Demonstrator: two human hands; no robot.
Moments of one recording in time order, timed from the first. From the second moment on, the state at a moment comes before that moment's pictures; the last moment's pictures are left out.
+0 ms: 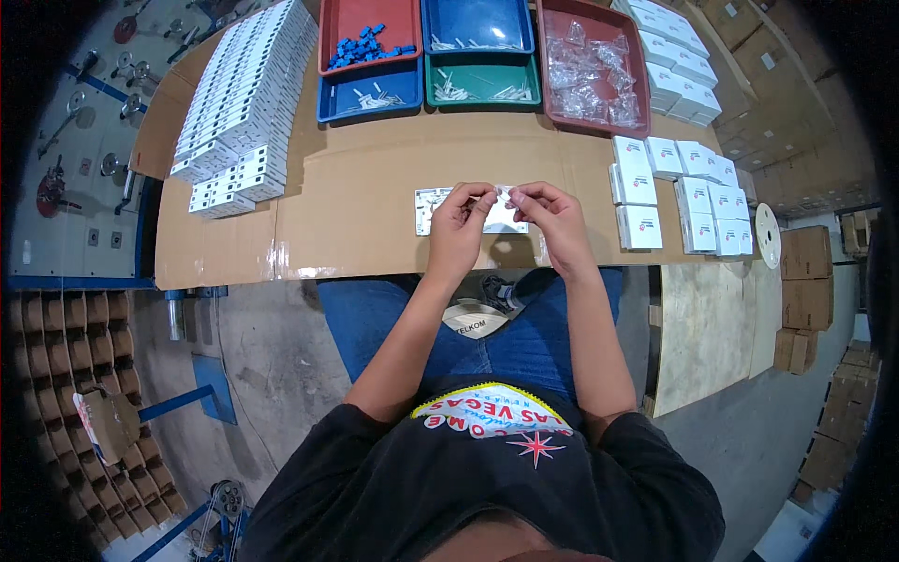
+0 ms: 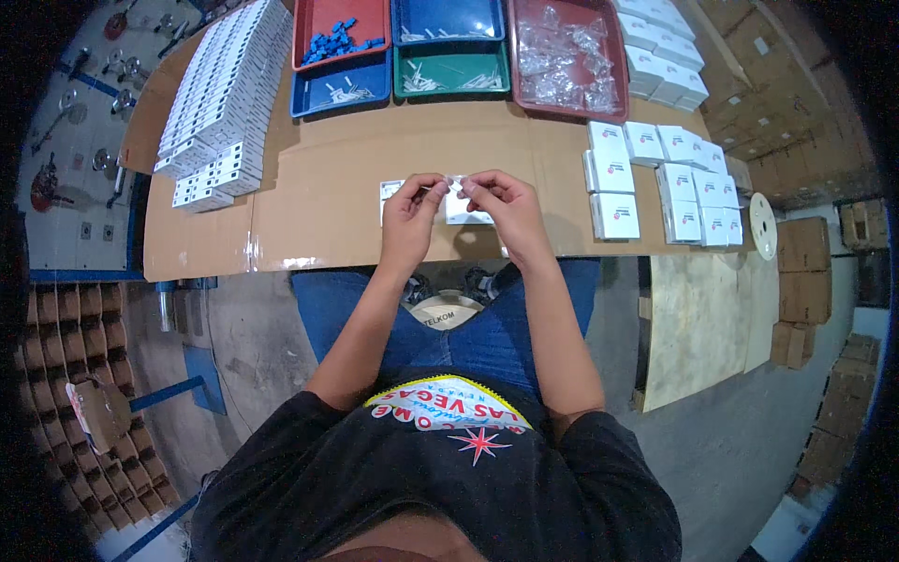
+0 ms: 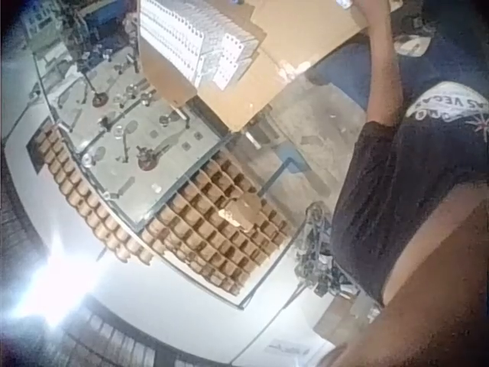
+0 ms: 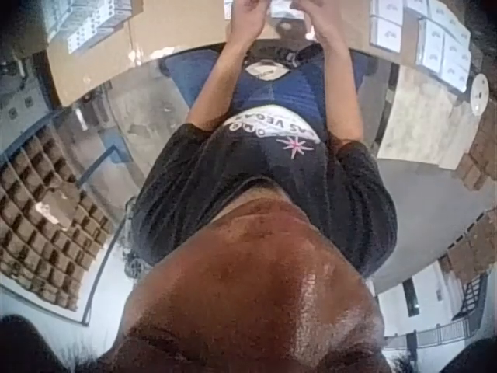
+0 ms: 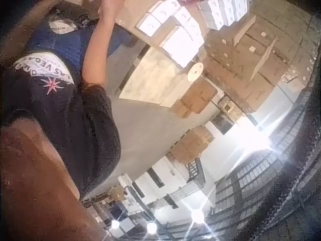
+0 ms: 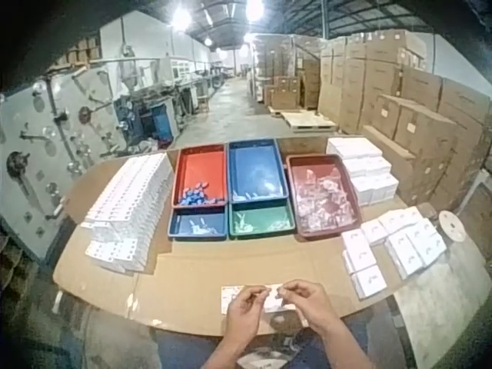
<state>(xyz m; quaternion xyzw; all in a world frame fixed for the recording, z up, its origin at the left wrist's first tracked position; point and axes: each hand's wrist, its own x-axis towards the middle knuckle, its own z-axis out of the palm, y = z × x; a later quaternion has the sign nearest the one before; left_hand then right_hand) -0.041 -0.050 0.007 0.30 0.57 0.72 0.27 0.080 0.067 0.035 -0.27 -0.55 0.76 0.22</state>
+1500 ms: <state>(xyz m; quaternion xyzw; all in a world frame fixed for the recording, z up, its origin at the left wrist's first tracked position) -0.054 -0.077 0.017 0.31 0.59 0.69 0.28 0.085 0.060 0.041 -0.21 -0.65 0.72 0.13</state>
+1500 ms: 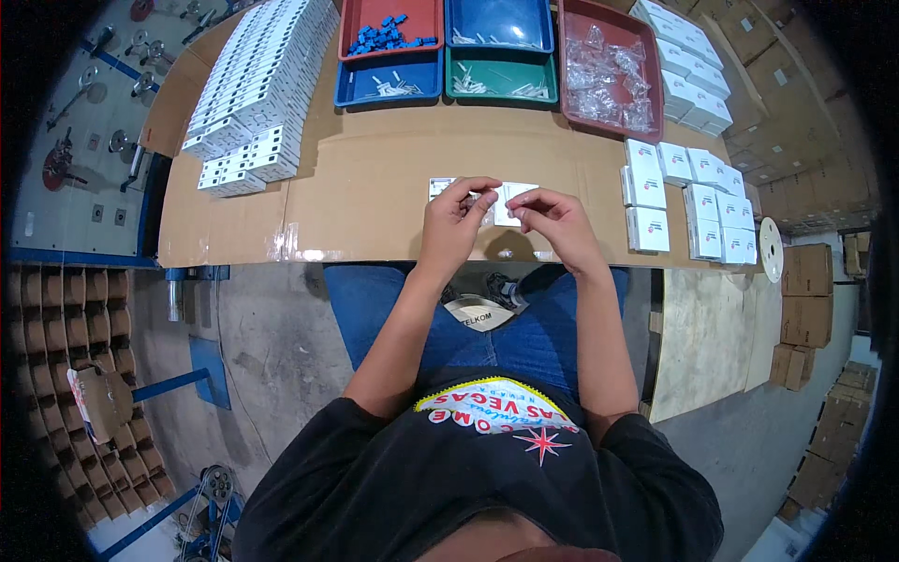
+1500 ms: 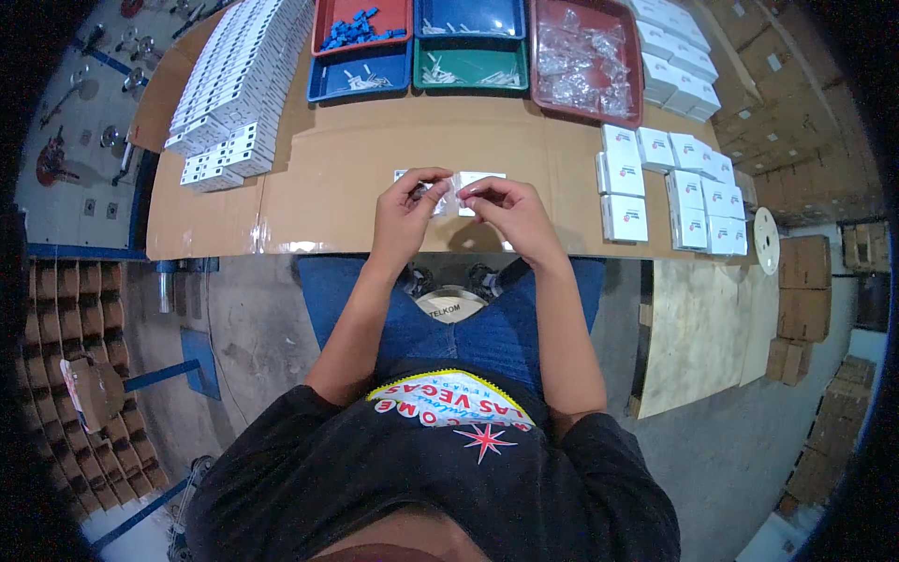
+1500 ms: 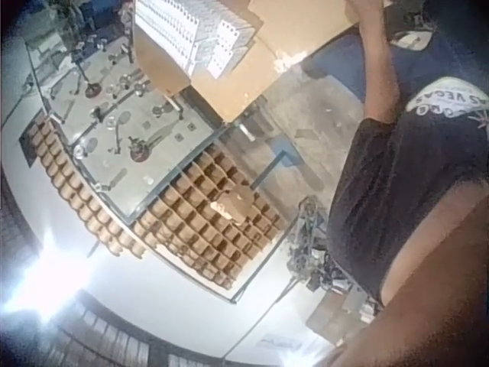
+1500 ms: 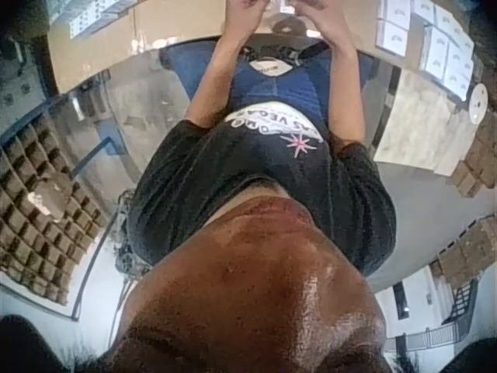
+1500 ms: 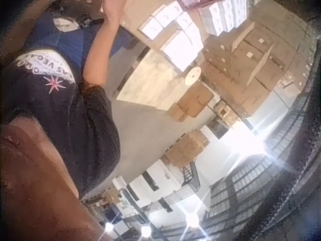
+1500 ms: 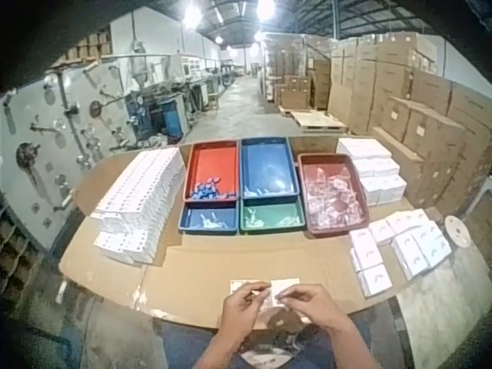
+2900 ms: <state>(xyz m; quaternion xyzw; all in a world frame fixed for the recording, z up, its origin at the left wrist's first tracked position) -0.059 -0.088 0.014 0.51 0.72 0.47 0.03 0.085 0.060 0.021 -0.24 -0.64 0.72 0.11</state>
